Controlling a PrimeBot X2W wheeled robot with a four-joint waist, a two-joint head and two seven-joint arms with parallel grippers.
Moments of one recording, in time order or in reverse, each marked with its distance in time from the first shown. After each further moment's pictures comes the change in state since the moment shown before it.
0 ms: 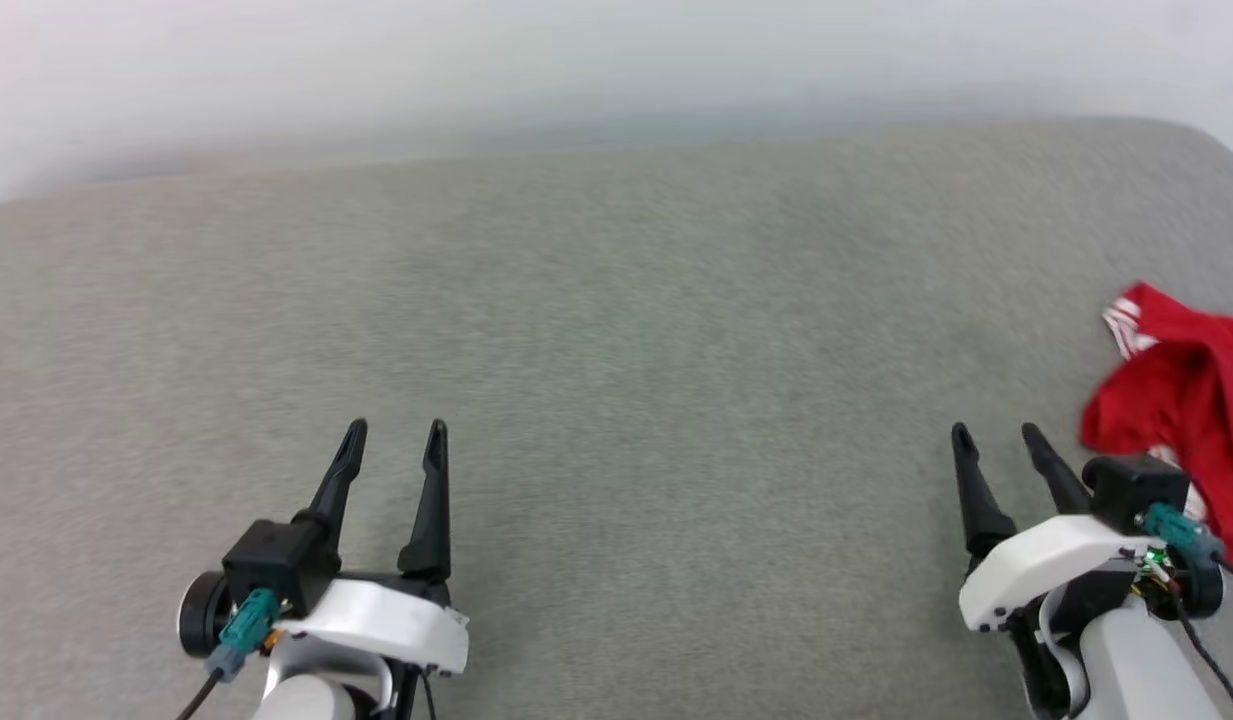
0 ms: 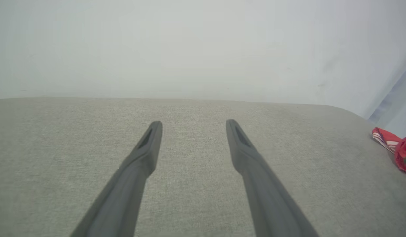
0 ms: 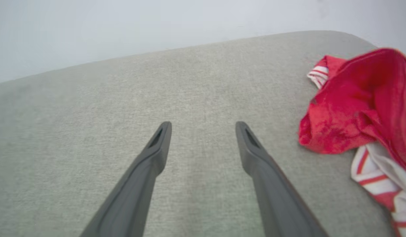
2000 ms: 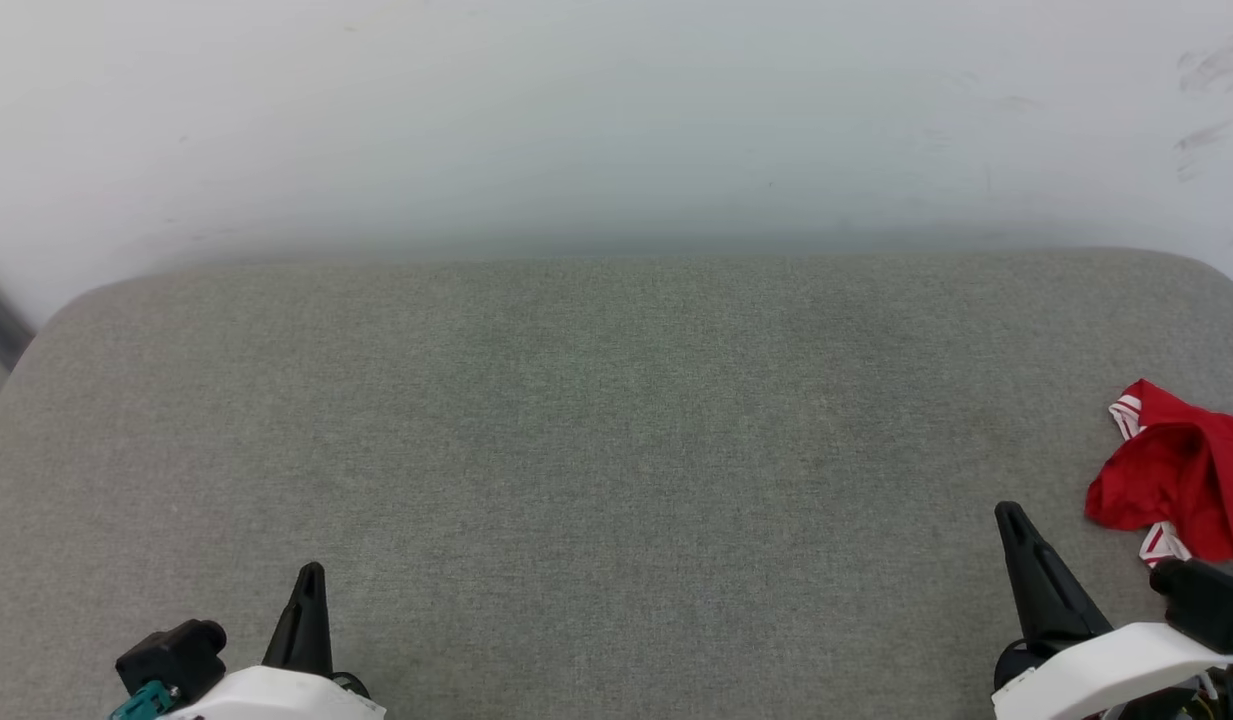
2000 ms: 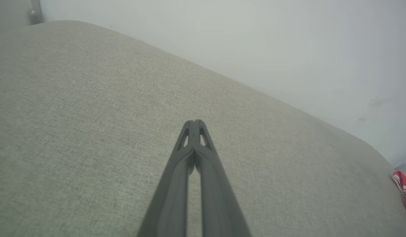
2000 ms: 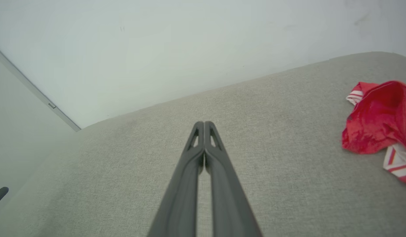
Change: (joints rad) left arm 0.167 -0.004 0.148 0.087 -0.277 -0.019 0.081; right arm 0.389 0.030 0.004 -0.622 0.240 0.000 0.264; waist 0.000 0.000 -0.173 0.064
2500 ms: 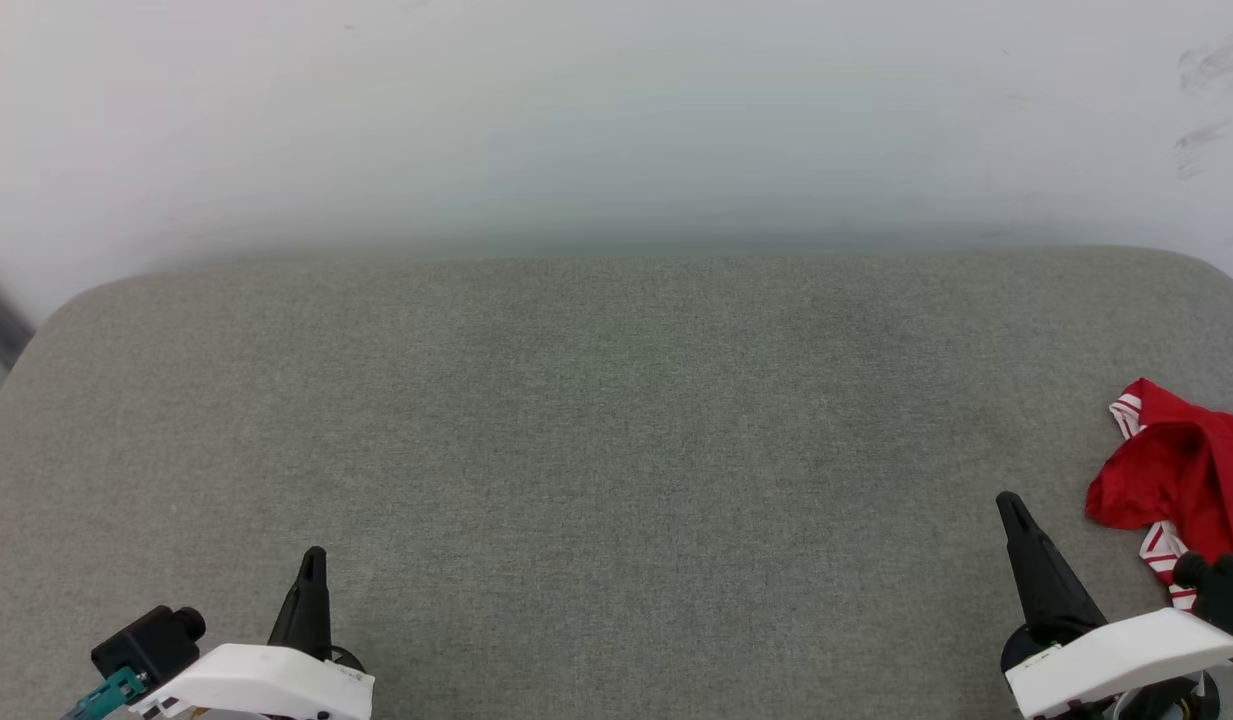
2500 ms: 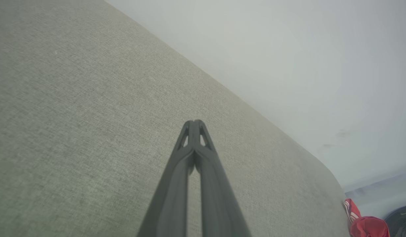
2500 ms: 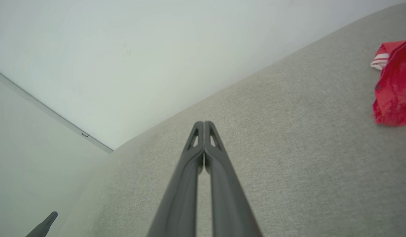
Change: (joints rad) left arm -0.032 -0.031 0.044 0.011 -0.183 -0.036 0.056; right arm -0.037 -0.007 -0.002 0.058 0.239 0.000 -0.002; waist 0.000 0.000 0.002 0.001
